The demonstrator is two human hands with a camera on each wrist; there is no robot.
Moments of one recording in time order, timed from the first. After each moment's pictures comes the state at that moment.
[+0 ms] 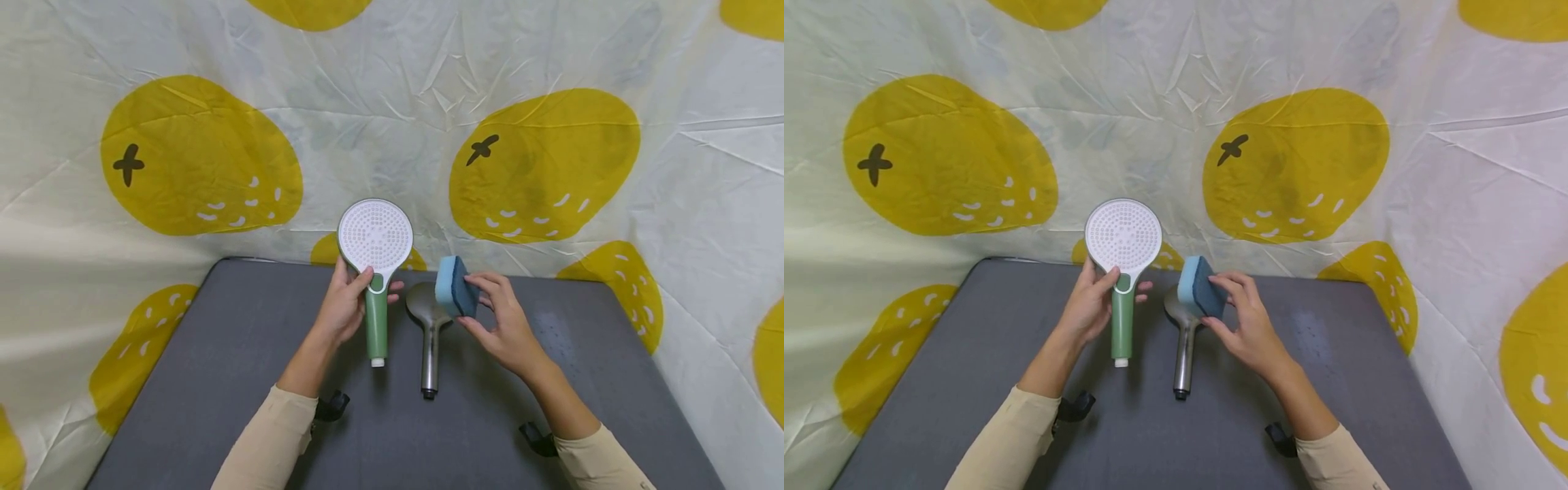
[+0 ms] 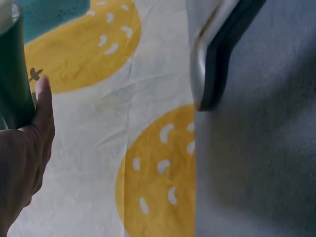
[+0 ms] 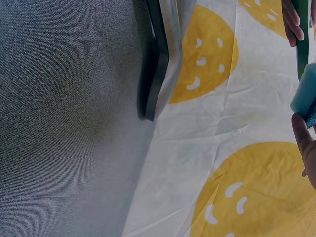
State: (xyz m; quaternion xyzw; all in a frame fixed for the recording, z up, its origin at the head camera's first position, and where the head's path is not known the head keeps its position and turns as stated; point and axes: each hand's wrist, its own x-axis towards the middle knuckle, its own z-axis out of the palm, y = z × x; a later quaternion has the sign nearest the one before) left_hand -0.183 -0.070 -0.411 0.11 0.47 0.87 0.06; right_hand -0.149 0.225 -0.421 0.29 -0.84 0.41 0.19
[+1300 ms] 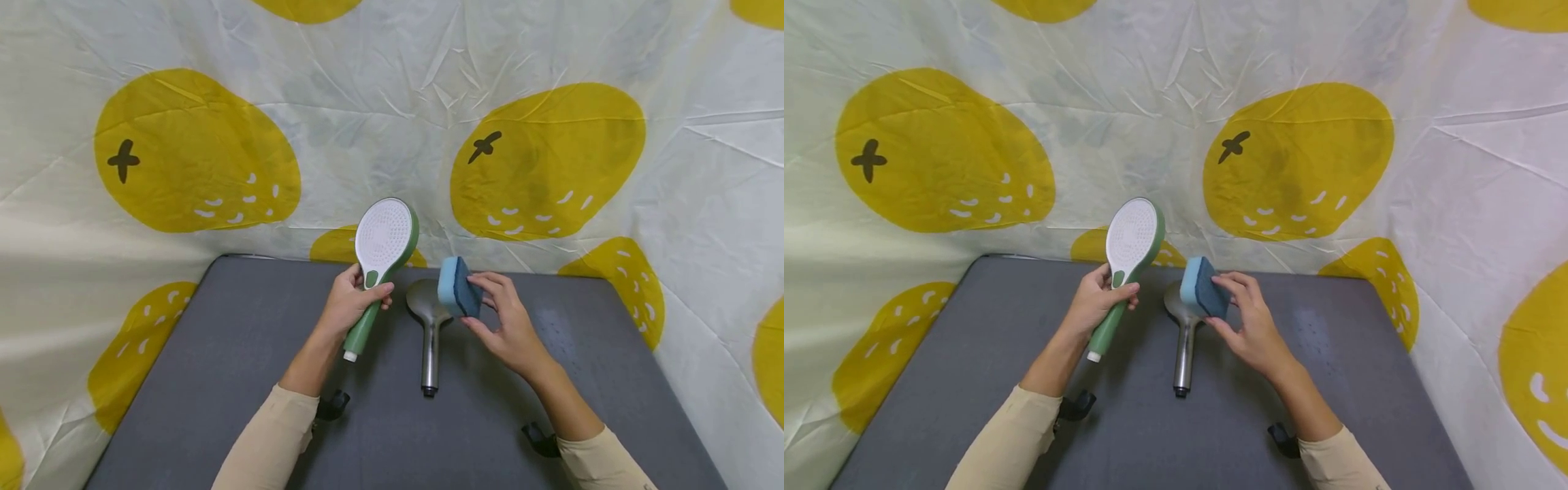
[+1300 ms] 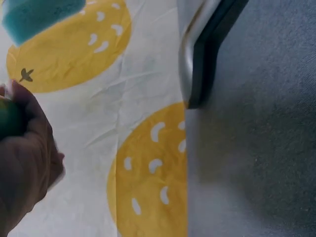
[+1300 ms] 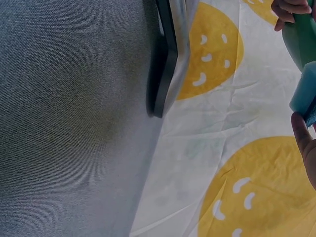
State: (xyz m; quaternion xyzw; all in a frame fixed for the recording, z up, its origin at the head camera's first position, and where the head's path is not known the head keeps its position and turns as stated) left_hand -0.184 -0.067 -0.416 0.05 0.62 0.78 0.06; right_hand -0.150 0.229 -0.423 0.28 -0.85 0.40 0.19
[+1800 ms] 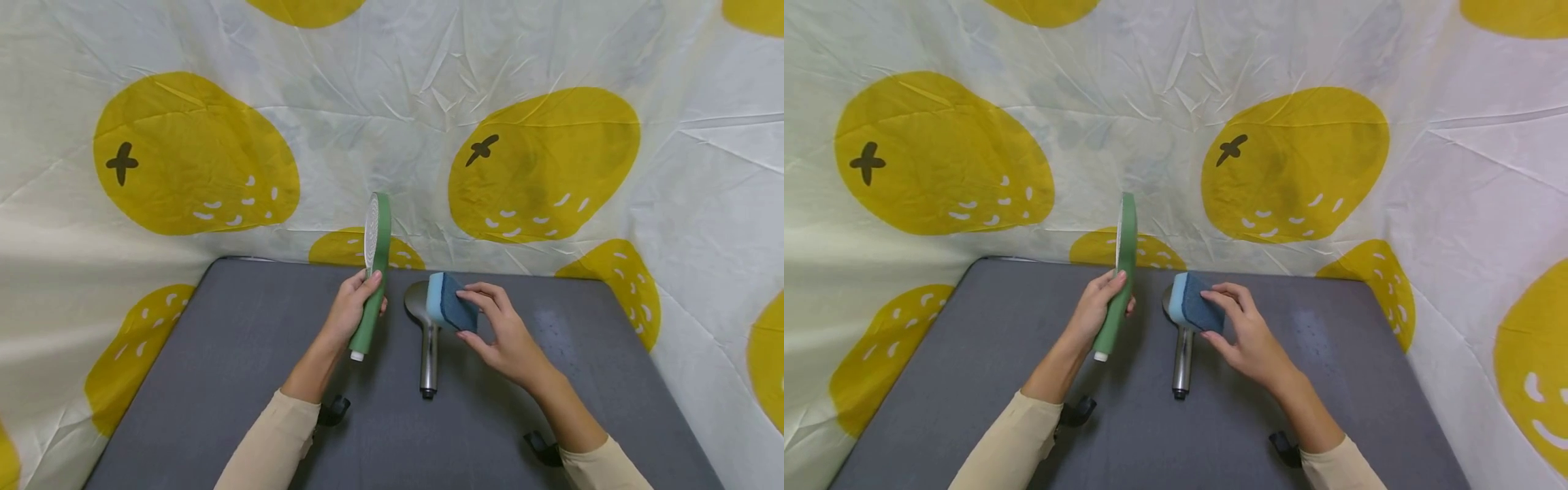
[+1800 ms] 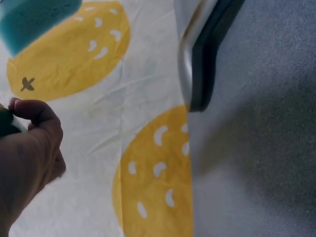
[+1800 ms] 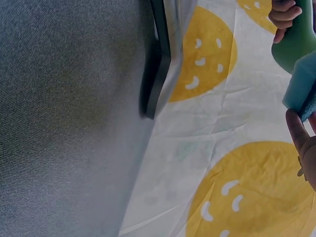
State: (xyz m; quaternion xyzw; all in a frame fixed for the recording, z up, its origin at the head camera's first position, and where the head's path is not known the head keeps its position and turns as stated) left_hand -0.179 -0.062 -0.415 0.06 0.62 0.78 0.08; right_hand -0.140 0.232 -0.421 0.34 -0.85 0.35 0.18
